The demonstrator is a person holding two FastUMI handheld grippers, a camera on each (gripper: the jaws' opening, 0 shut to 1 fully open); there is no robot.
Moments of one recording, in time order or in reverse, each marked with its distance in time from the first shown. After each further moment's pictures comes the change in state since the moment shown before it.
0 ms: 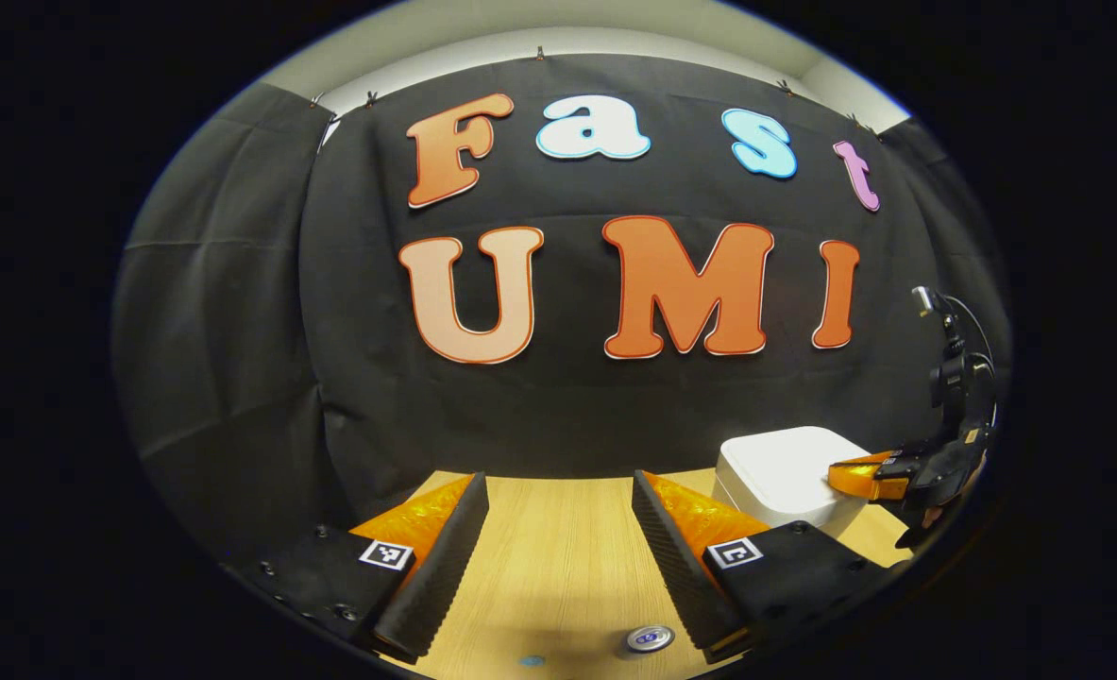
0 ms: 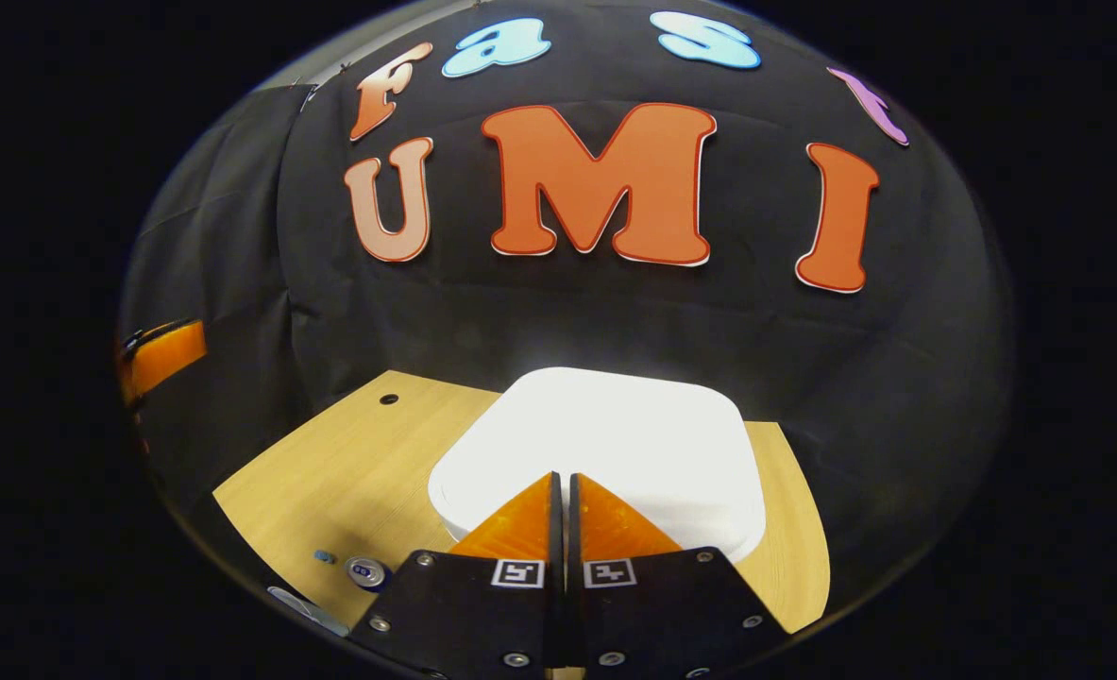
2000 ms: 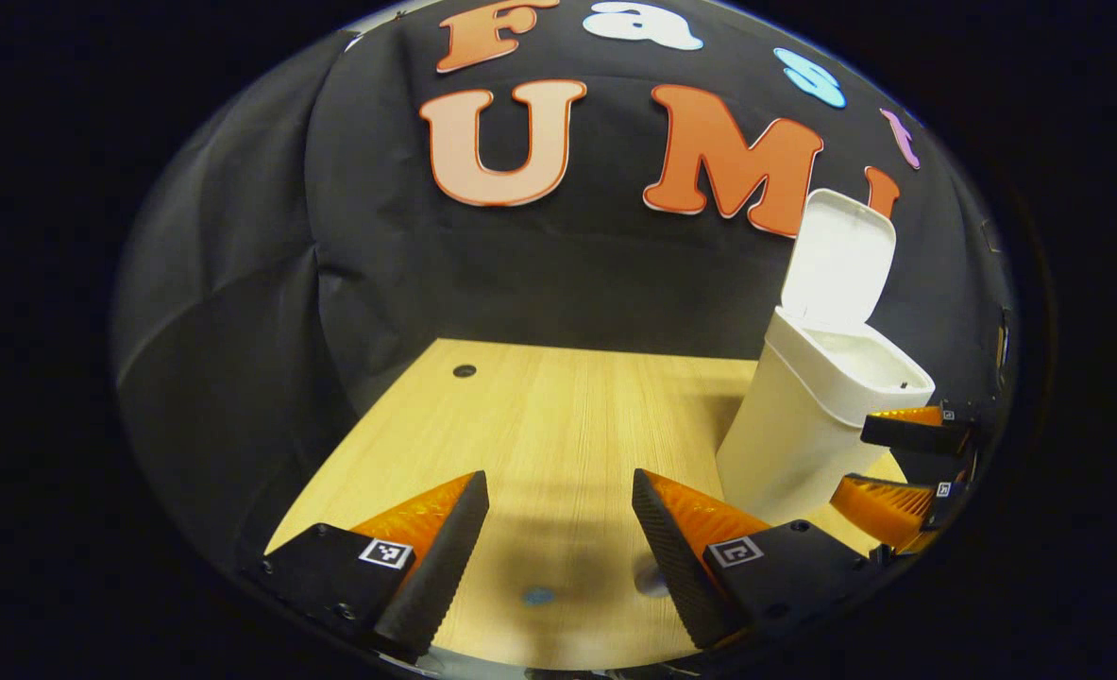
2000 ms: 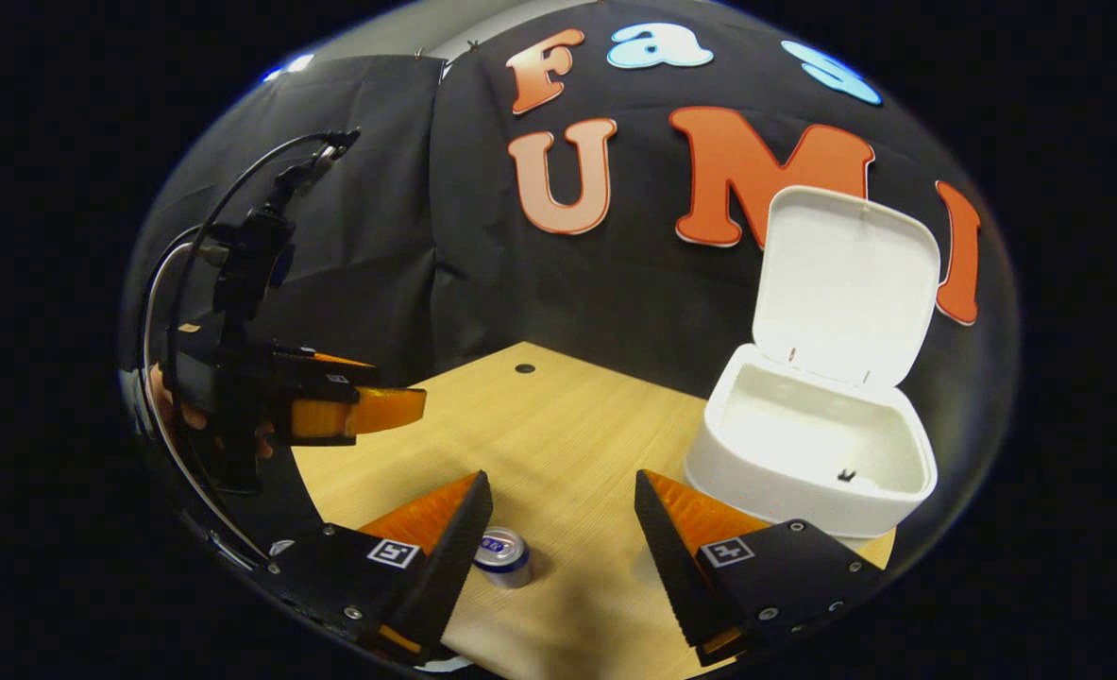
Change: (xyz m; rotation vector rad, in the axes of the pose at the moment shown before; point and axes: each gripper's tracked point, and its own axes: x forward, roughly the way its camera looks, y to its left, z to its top) left arm 0.008 0.039 -0.176 -0.073 0.422 -0.023; right arm -0.031 0.160 -0.068 -0.169 0.002 0.346
